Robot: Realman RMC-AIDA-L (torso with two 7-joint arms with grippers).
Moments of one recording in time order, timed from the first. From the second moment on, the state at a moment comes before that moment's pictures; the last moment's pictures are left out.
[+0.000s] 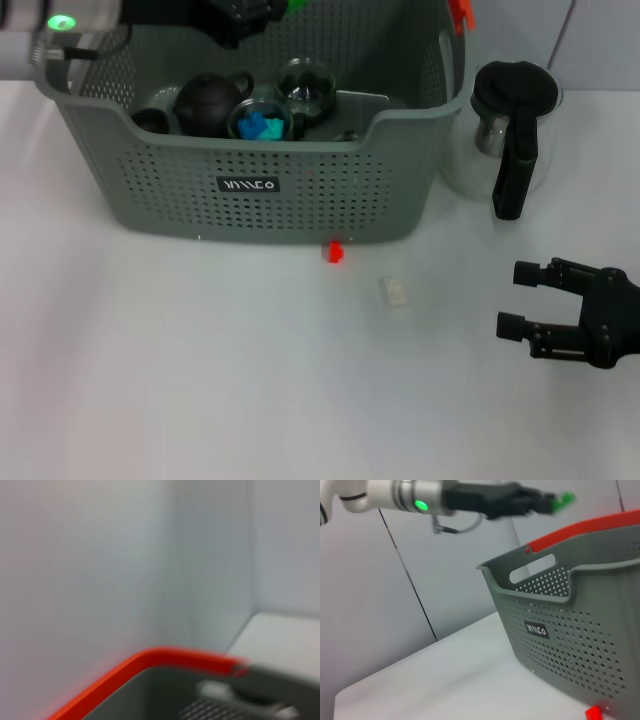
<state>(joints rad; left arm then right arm) -0.76 -2.06 -2.29 -1.09 -1.00 1.25 -1.77 0.41 2.03 -0.67 -0.56 -1.95 -1.69 1.31</state>
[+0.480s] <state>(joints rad) -0.80 -2.10 -2.24 -1.01 -0.80 1.05 -1.94 0.41 2.03 -0.66 -0.56 -1.95 -1.69 1.31</state>
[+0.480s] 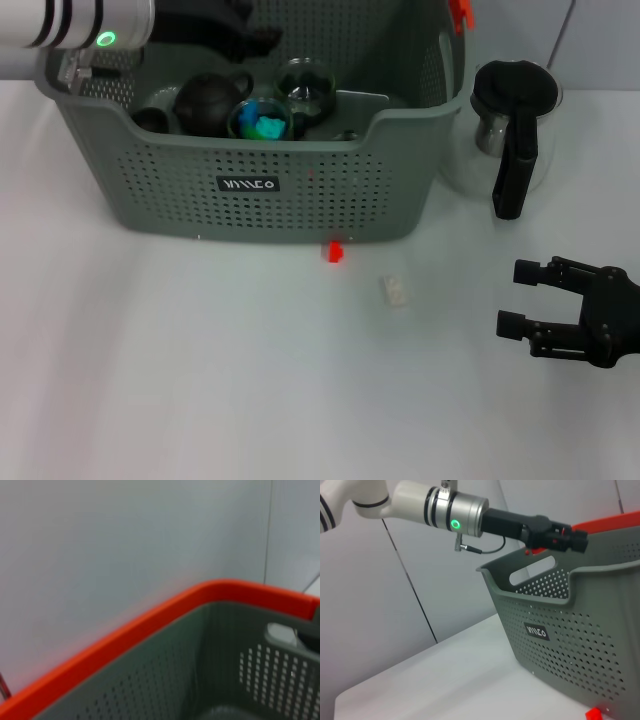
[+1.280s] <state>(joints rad) -0.34 -2.16 -2.28 -1.09 -1.26 1.55 -1.38 0.40 2.02 -0.66 -0.57 -1.95 -1.69 1.31</state>
